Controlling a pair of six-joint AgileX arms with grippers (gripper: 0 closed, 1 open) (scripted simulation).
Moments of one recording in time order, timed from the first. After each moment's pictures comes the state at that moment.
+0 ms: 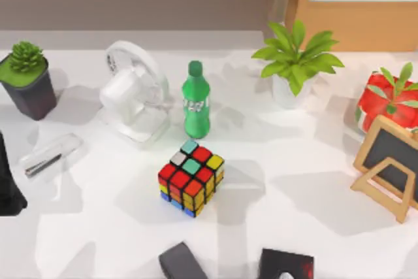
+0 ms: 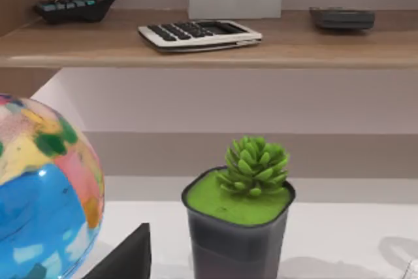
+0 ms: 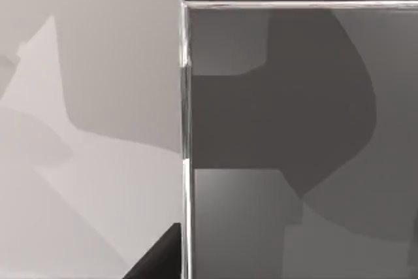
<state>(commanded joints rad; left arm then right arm) 0.00 0.00 0.00 0.00 0.00 0.00 -0.64 1.87 1.18 -0.84 0.00 -0.81</state>
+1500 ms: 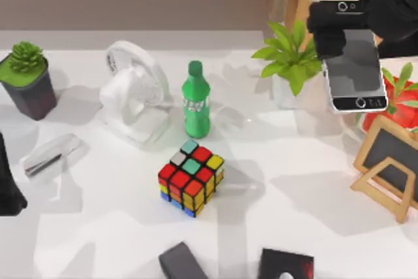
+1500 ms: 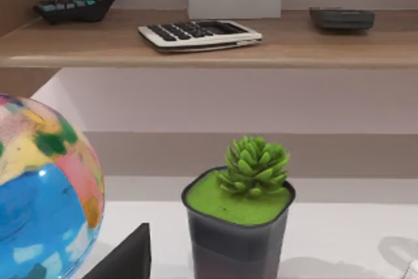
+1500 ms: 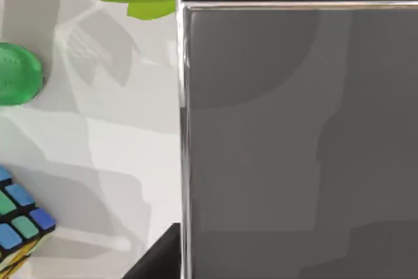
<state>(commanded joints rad) 0.00 0.00 0.00 0.00 0.00 0.00 0.38 1.75 1.61 -1.05 -0.03 0.27</state>
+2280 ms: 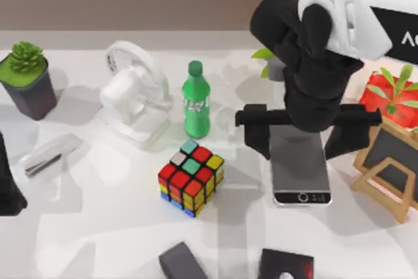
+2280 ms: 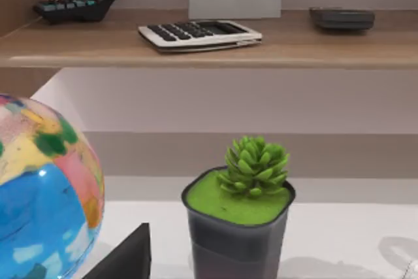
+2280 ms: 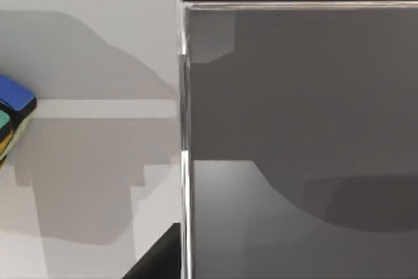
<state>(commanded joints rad) 0.00 0.00 0.00 0.00 0.00 0.00 0.61 1.97 1.52 -1.12 0.00 0.63</state>
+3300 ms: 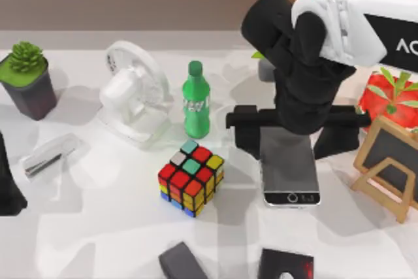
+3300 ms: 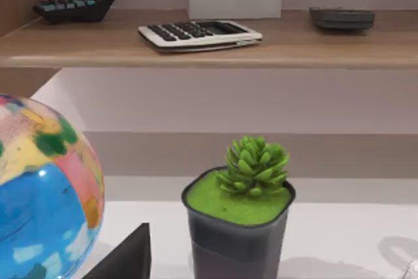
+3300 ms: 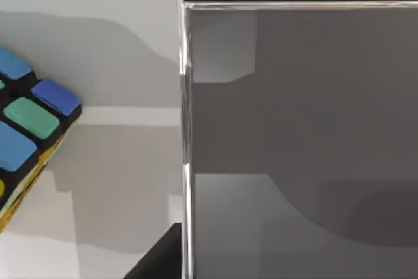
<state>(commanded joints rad) 0.00 0.00 0.00 0.00 0.00 0.00 0.64 1.96 1.51 -1.06 0.00 0.63</state>
